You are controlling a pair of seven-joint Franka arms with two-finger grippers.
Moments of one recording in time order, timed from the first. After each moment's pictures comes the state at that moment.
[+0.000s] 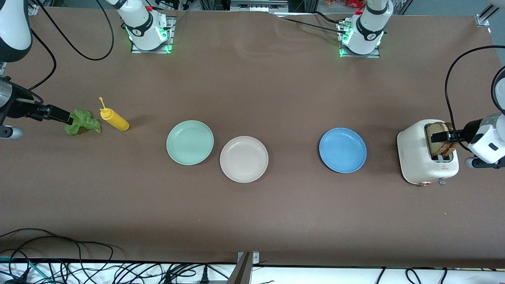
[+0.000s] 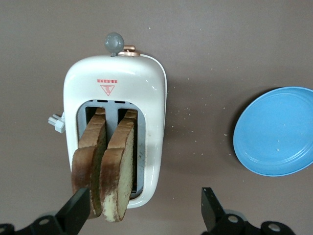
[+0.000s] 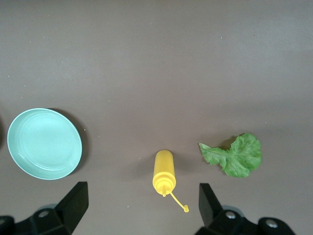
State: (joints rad) left arm 0.12 0.37 0.04 -1.55 0.04 1.69 0.09; right arm 0.02 0.14 -0.10 -1.64 0.03 1.72 0.04
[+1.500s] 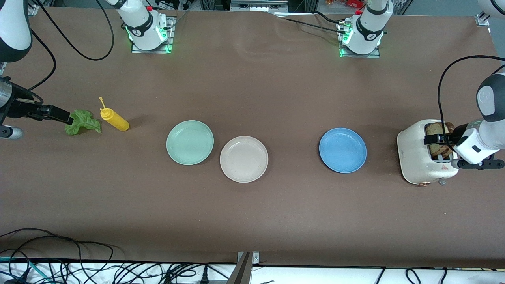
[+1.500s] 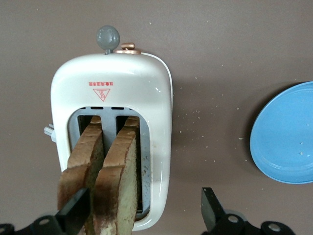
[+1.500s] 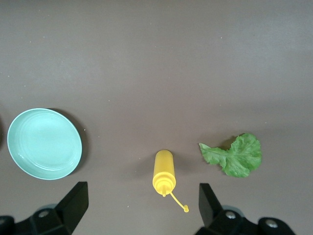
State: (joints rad) left arm 0.13 0.36 0.04 -1.67 0.07 1.83 0.13; right arm 0.02 0.14 -0.10 -1.64 0.03 1.72 0.04
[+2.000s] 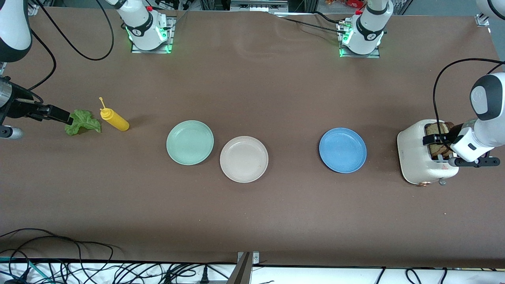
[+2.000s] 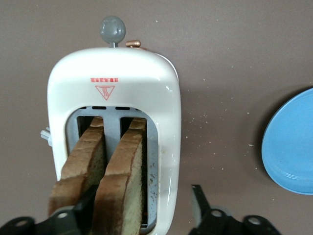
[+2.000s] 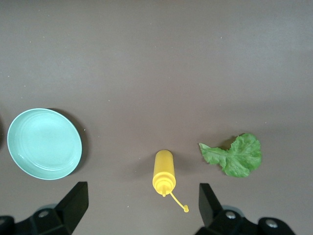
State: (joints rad) left arm 0.15 0.33 0.04 -1.76 0.07 1.92 0.13; right arm 0.02 0.14 -0.10 -1.64 0.03 1.72 0.04
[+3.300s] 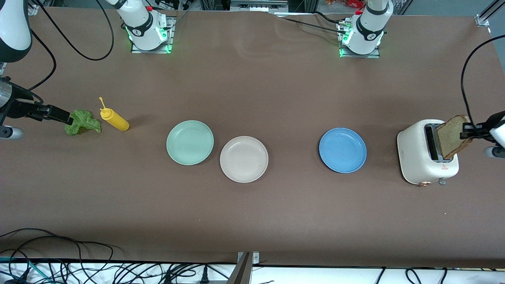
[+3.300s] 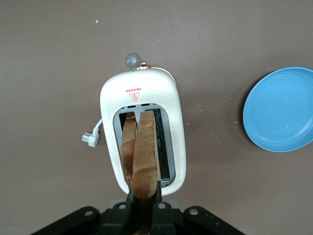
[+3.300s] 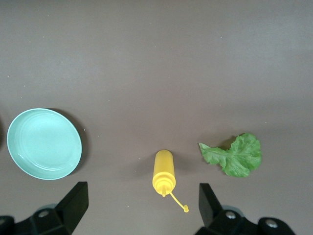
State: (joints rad) left arm 0.17 0.30 0.03 -1.46 0.07 1.62 0.33; right arm 0.02 0.14 -0.10 -1.64 0.03 1.72 0.04
